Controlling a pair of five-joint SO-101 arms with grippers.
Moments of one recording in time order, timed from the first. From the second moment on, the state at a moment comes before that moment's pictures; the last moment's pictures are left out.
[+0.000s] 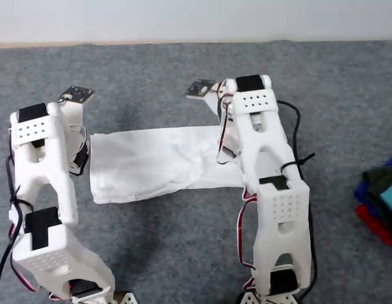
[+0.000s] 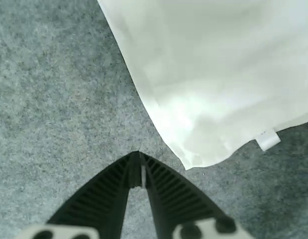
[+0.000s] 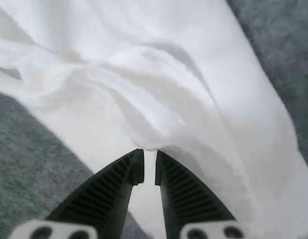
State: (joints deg) left arm -20.7 13.1 2.4 90.3 -23.3; right arm -12.8 45.4 -39.5 95.9 43.8
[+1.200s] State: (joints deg) left arm -20.2 13.1 2.4 90.3 -23.3; right arm -21.4 51.7 -65.1 100.1 43.8
